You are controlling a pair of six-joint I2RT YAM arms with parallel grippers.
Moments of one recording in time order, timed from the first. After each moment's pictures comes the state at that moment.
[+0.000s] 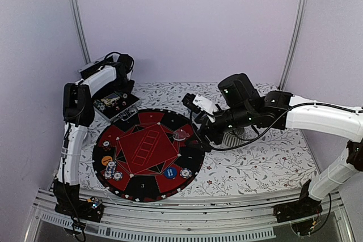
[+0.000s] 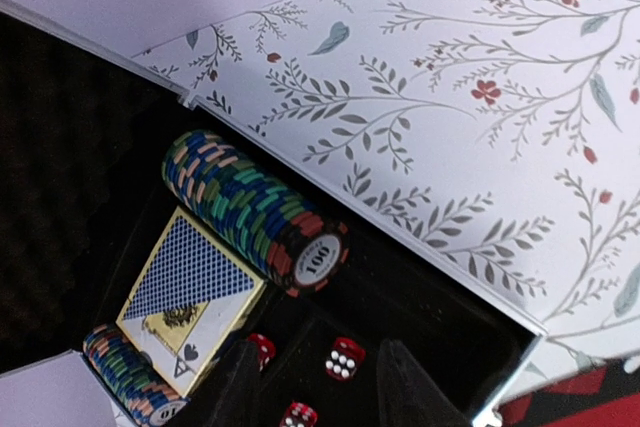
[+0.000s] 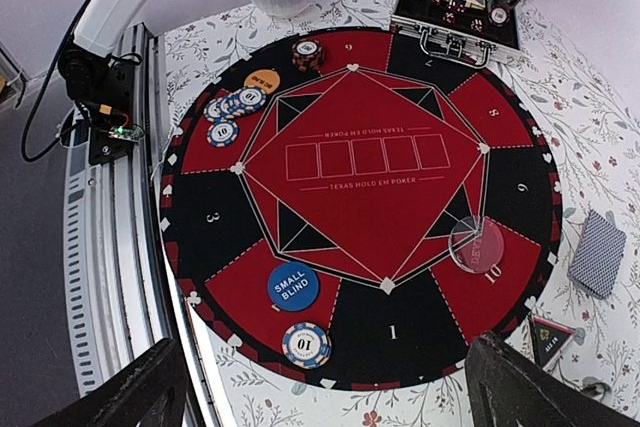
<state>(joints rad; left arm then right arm) -0.21 2.50 2.34 -0.84 -0.34 0.03 1.01 1.48 1.26 -0.43 -0.20 -0.11</state>
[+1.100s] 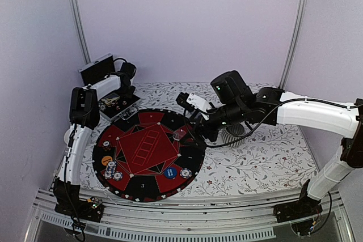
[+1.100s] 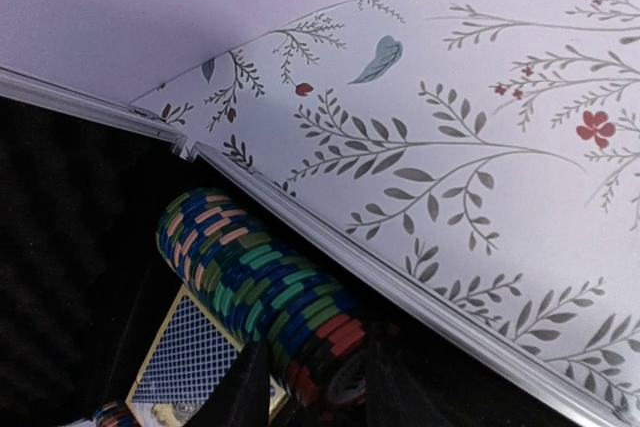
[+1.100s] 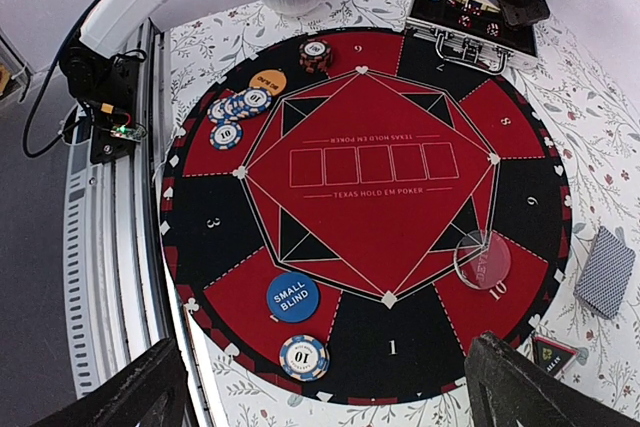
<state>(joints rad) -0.20 2.66 2.37 -0.64 -0.45 0.16 0.99 1.56 1.34 -0.45 -0.25 -0.15</state>
